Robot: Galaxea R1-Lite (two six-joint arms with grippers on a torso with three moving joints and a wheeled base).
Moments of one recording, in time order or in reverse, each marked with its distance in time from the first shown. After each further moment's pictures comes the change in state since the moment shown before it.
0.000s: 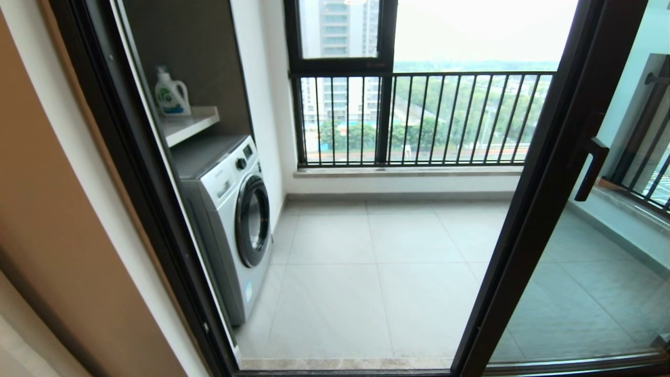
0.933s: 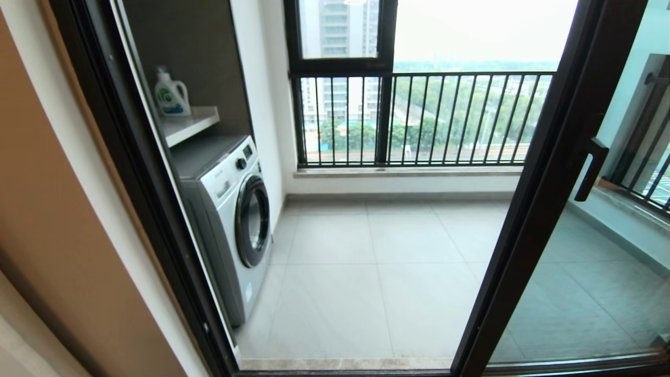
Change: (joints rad) left arm 0.000 0.000 0.000 0.000 0.000 0.000; right arm 0.271 -0.327 0.178 -0.024 0.136 0.000
